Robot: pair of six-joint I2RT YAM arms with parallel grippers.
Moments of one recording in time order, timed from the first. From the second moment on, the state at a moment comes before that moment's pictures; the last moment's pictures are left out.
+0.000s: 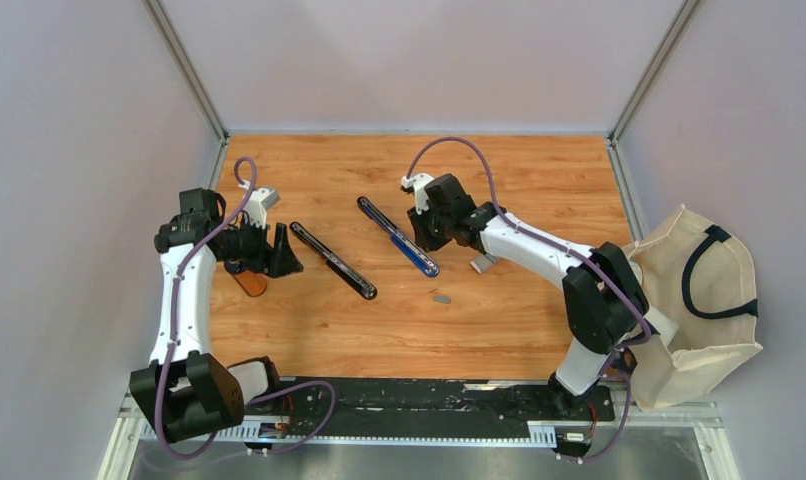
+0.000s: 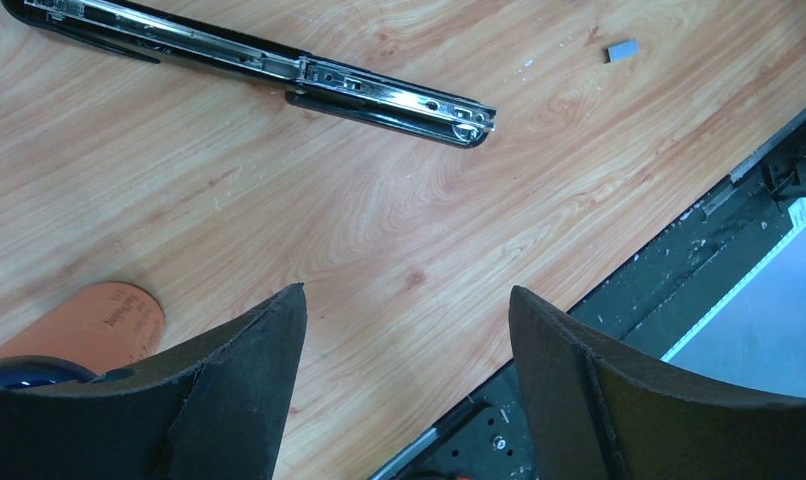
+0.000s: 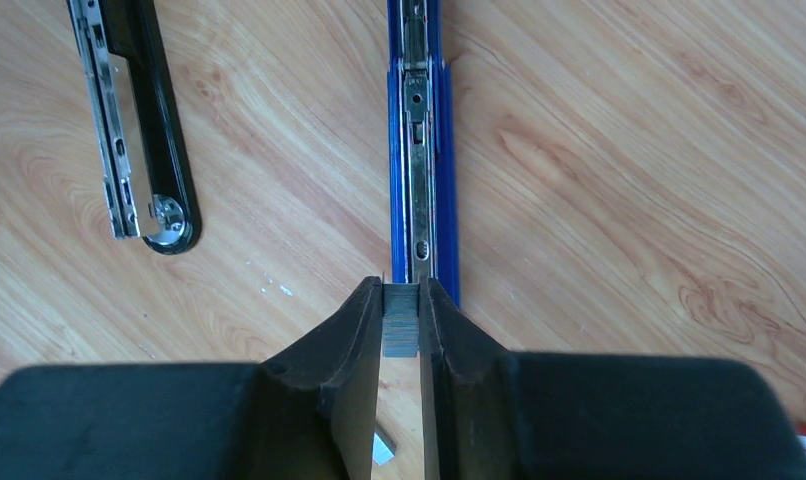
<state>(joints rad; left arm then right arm) 0.27 1.16 1.07 -1.10 0.76 0.50 0.68 1.72 1.25 -0.35 -0.11 0.05</state>
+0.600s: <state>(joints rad) 0.27 1.16 1.07 -1.10 0.76 0.50 0.68 1.78 1.23 -0.31 -0.10 0.09</state>
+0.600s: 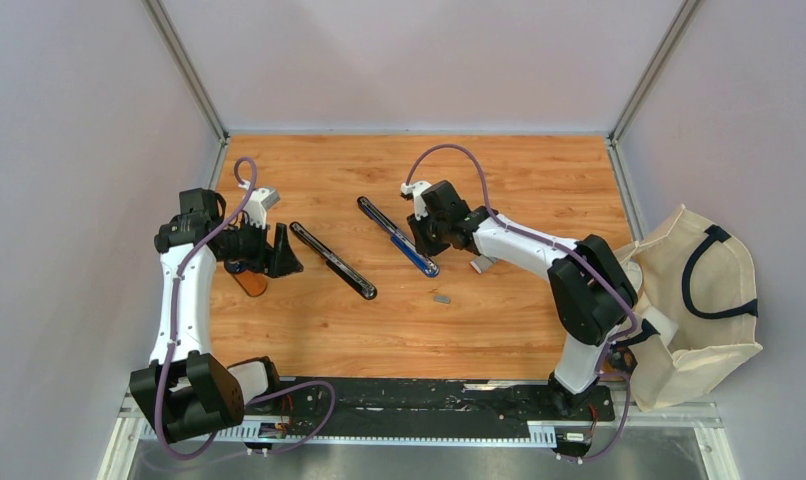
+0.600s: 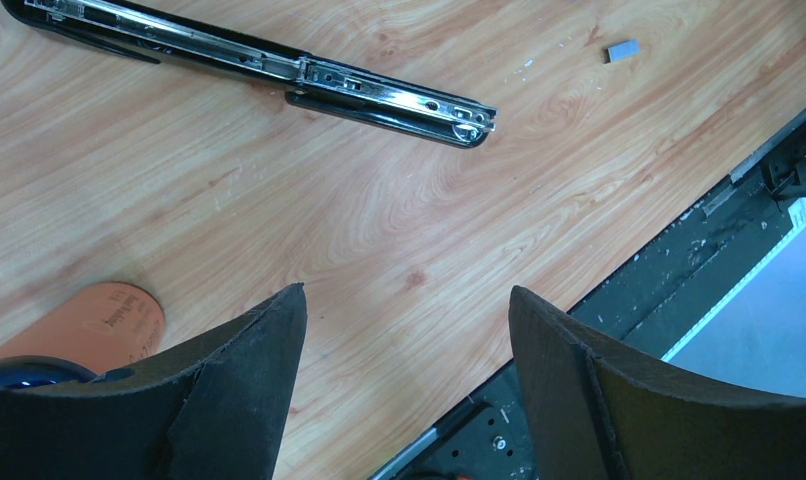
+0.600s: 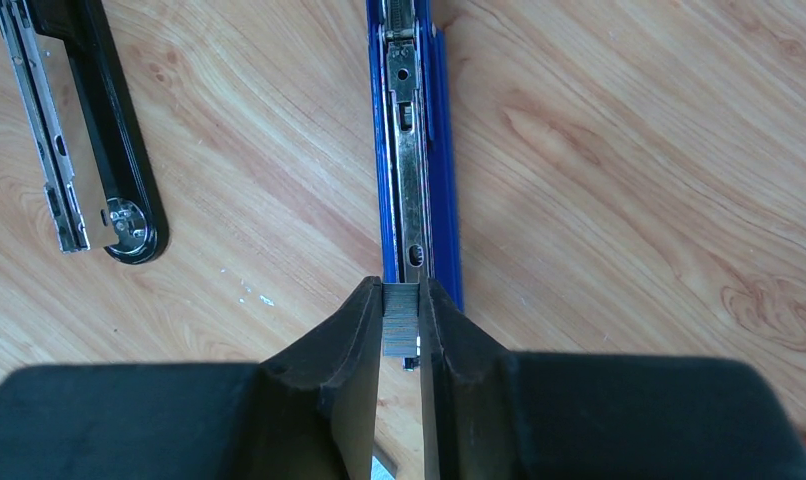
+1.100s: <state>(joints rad) 0.27 1.16 1.07 -1.10 0.77 0.50 0.68 1.81 1.23 -0.29 -0.09 0.09</state>
